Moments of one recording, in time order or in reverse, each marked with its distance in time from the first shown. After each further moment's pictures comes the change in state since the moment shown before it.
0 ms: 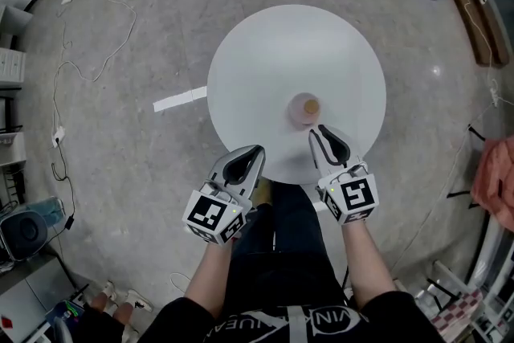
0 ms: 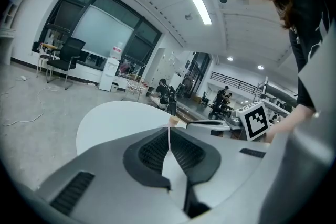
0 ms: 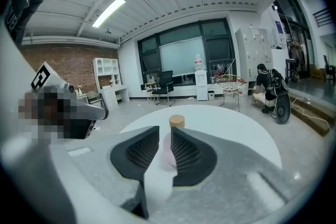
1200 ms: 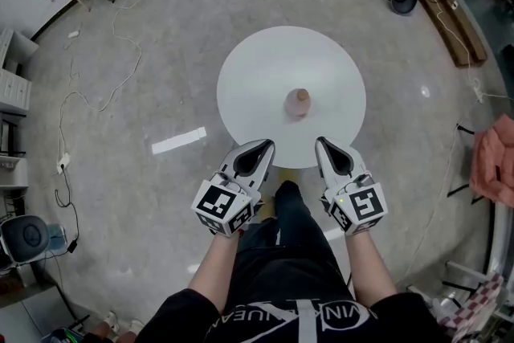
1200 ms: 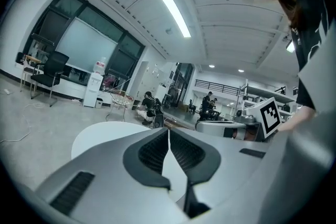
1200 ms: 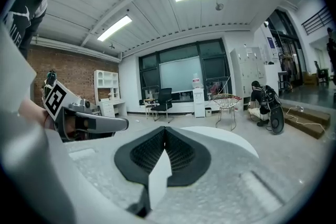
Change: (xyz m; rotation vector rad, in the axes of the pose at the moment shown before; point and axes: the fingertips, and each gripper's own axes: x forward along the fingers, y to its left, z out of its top) left arm -0.060 -0.070 0.044 0.115 -0.122 -0.143; right arm -0.109 0.072 0.065 -0.013 -0.188 -0.038
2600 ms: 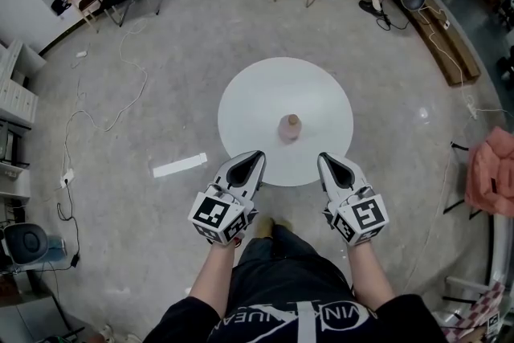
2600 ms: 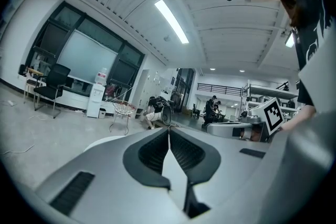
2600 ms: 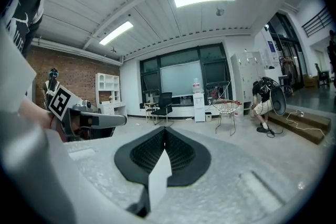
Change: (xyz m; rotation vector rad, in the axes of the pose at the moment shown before) left arm -0.008 -0.017 0.052 0.053 -0.071 0.043; right arm -0.034 -0.013 0.047 -0.010 -0.036 0.004
